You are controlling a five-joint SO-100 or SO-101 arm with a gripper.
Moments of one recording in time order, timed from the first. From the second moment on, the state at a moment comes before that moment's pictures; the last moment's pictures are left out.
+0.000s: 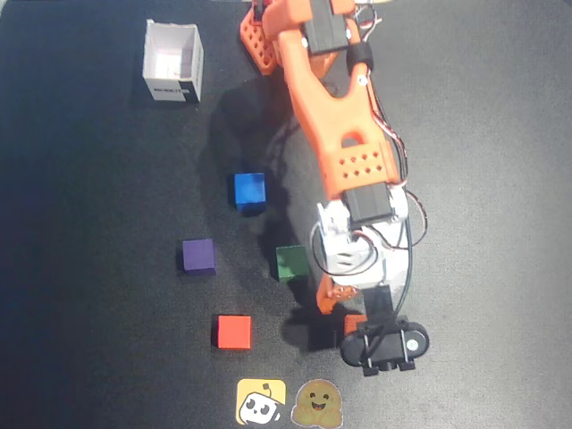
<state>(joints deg) -18.5 69.1 79.9 62.5 97.2</state>
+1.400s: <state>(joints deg) -19.4 59.9 79.9 47.5 103.6</state>
